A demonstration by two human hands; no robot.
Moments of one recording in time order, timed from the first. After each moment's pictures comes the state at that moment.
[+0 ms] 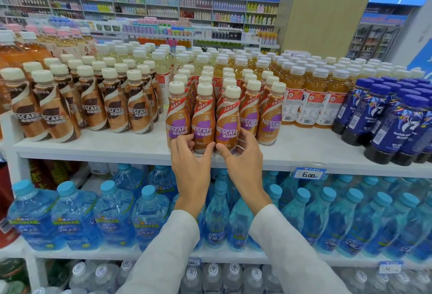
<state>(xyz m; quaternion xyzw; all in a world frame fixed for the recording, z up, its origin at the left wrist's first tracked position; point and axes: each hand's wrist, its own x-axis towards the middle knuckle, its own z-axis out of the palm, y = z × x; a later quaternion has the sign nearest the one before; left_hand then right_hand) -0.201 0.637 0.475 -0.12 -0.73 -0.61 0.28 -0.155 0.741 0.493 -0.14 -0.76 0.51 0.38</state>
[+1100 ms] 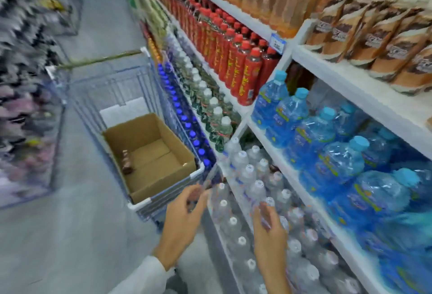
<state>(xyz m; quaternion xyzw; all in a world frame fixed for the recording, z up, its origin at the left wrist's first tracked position) 0.106 0.383 0.300 0.32 -0.71 -0.57 0.24 0.009 0.551 0.287 0.02 -0.78 0.62 -0.13</state>
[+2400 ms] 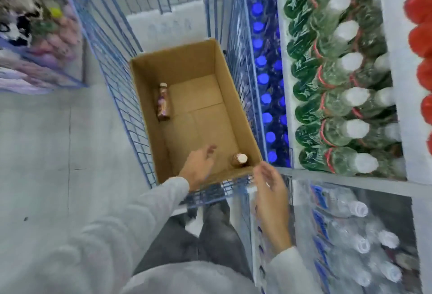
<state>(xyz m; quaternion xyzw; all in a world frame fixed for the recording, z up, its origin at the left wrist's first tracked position) -0.015 0.026 0.086 0.50 -0.66 -0.55 -0.11 -0.131 0.177 0.184 0.01 -0.80 0.45 -0.39</state>
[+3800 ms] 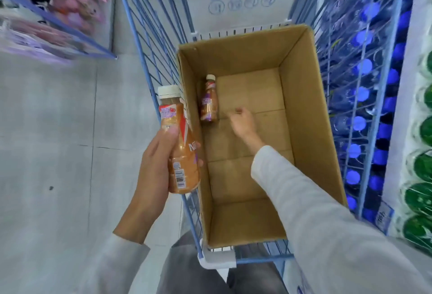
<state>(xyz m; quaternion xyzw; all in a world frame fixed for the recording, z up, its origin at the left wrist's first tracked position) 0.106 -0.123 0.122 0.62 -0.31 -0.68 0.22 -0.086 -0.140 -0.076 0.16 -0.80 0.21 -0.54</state>
